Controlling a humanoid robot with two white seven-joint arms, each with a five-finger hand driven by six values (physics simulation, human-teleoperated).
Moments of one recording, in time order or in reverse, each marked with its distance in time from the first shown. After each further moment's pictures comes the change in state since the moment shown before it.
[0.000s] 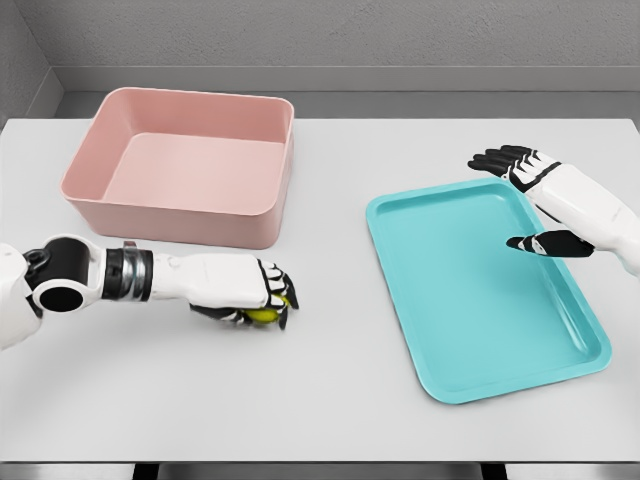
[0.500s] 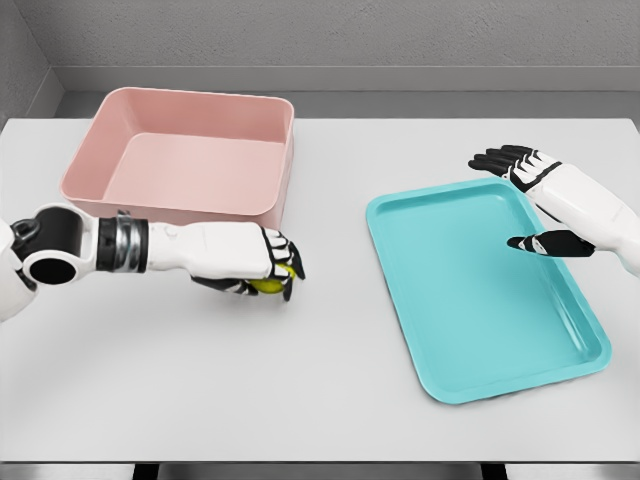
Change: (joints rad) left arm -0.090 0.007 0.001 -0.018 0.057 0.000 0.000; right arm 0.000 -0.001 -0.001 0.000 0.000 0.000 0.000
